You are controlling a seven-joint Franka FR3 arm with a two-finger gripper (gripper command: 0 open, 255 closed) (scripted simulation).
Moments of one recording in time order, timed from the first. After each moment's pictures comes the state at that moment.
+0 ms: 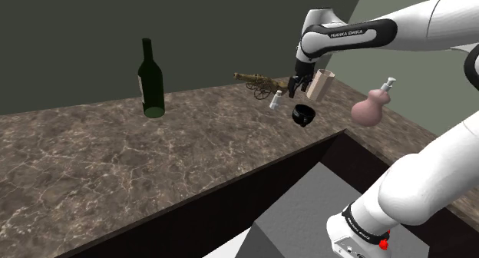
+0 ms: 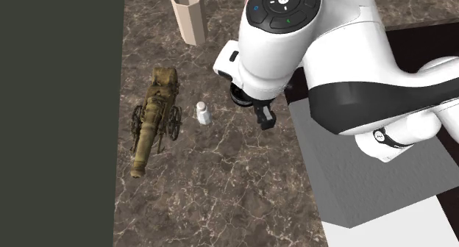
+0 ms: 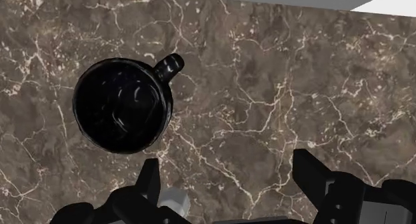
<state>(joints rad) -0.04 -0.11 -0.23 -2.11 -0.17 1.94 -0.18</state>
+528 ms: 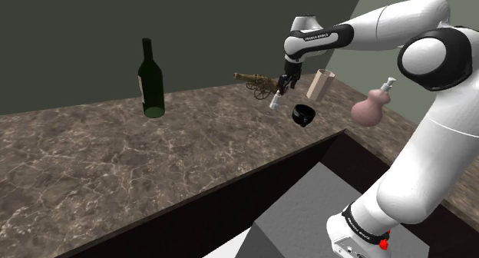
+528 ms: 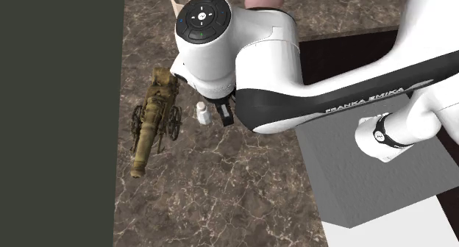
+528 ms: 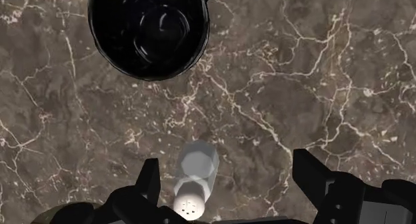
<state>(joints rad) -0.07 0.18 -0.26 -1.86 -0.10 2.02 -0.30</state>
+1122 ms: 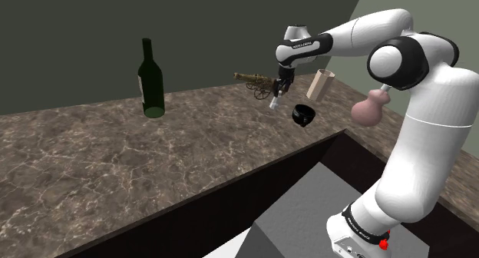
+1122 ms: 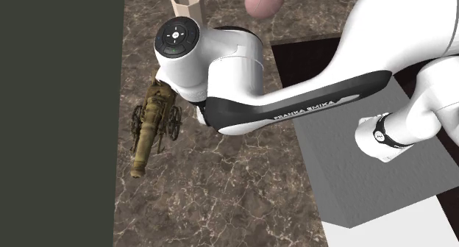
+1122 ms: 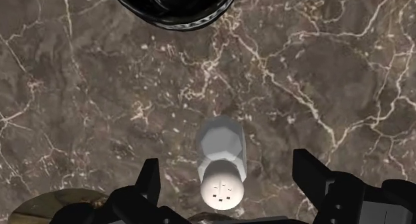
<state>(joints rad) -0.11 0.37 -0.26 -1.73 -0.05 2.08 -0.37</state>
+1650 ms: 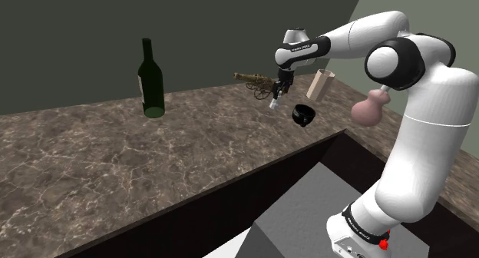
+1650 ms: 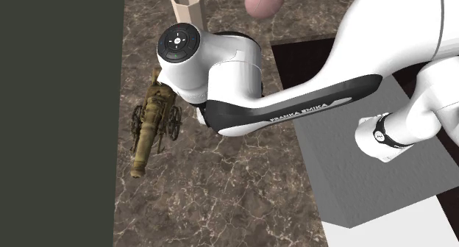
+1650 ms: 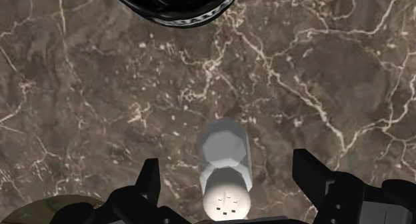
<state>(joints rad) -0.12 0.39 -0.26 -1.74 -0.05 2.11 -0.37</state>
